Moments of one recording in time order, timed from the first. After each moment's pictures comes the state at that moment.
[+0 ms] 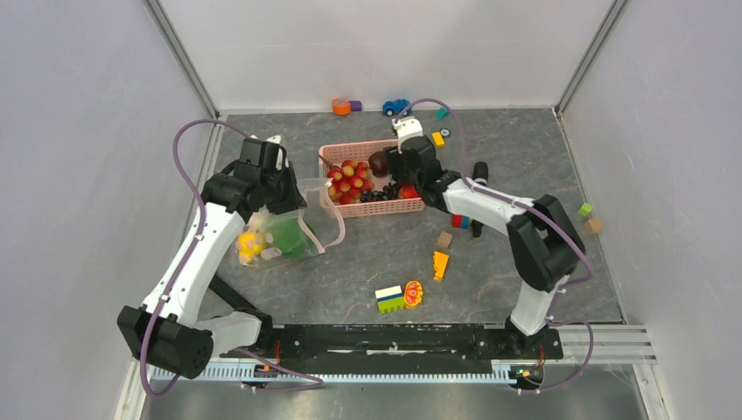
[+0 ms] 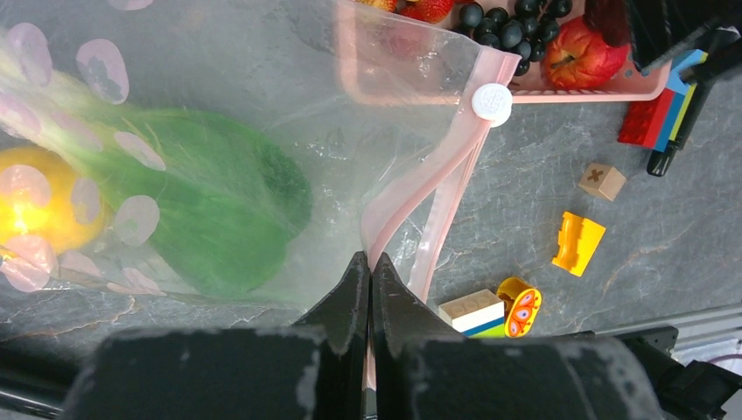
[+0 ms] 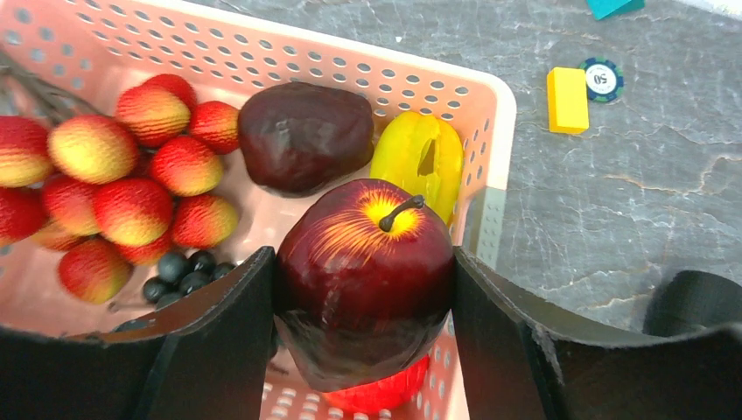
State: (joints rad) left arm -0.29 1.19 1.24 -0.93 0.05 -0.49; right arm 0.63 1.83 1.25 0.08 0.34 0.08
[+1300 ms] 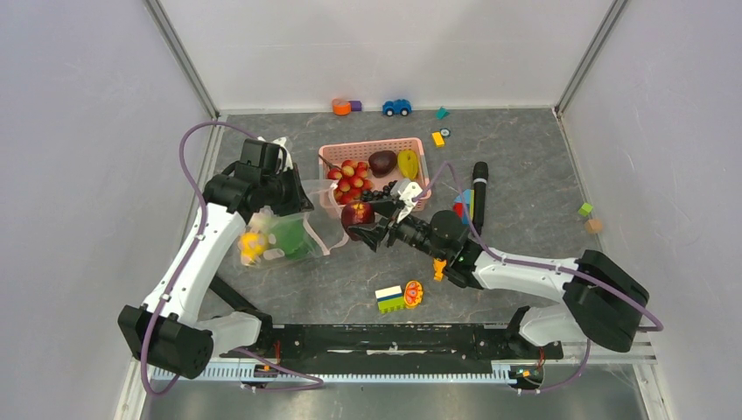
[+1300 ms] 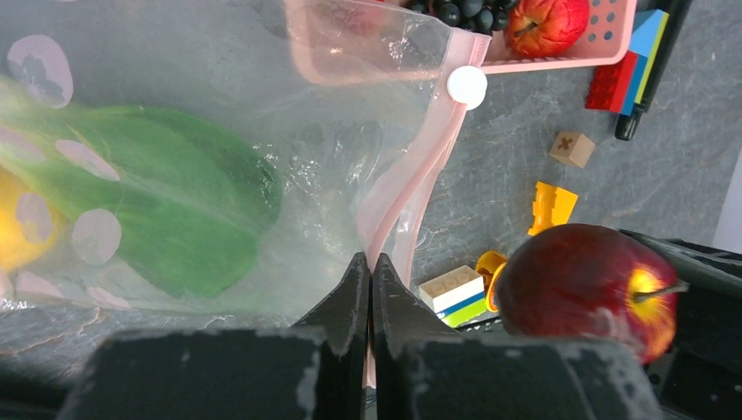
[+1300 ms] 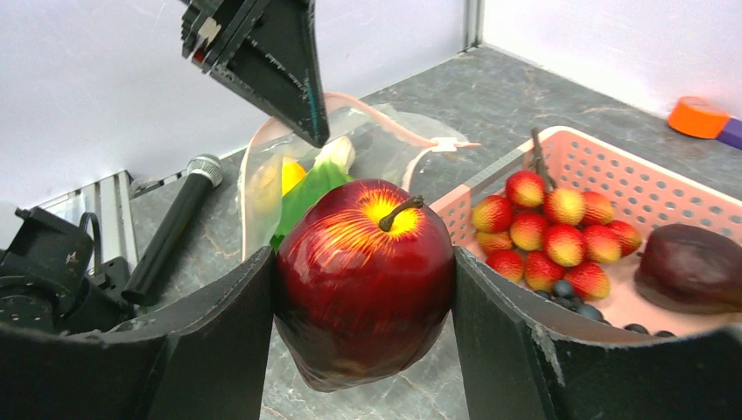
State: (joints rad) left arm -0.29 1.19 1.22 -0.92 0.17 -0.48; right arm 0.94 1.33 0.60 0.82 -0.10 0.13
